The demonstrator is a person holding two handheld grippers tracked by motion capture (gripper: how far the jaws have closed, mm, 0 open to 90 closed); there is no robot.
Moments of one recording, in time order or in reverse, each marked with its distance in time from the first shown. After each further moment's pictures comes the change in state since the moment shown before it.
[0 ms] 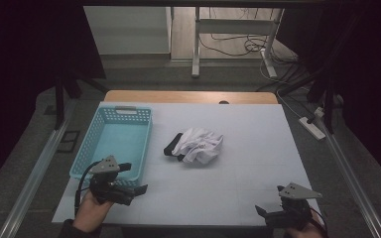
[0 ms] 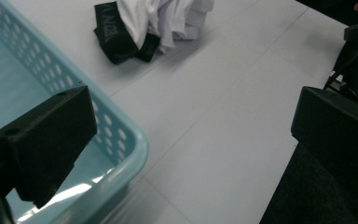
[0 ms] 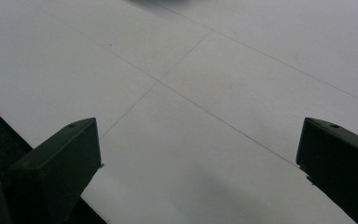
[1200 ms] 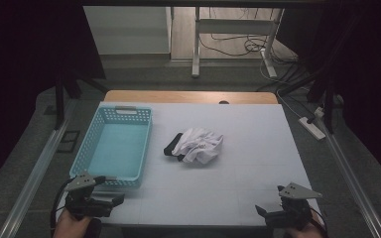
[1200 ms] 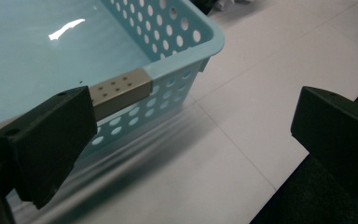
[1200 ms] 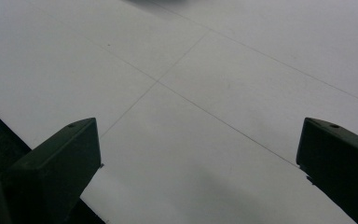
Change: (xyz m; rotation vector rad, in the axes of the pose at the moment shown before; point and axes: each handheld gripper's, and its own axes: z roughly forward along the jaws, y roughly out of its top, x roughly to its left) left arm 0.014 -0.057 -0.034 0.017 0.149 -0.105; right arm 0.000 0.000 0.000 0.000 -0.005 0.003
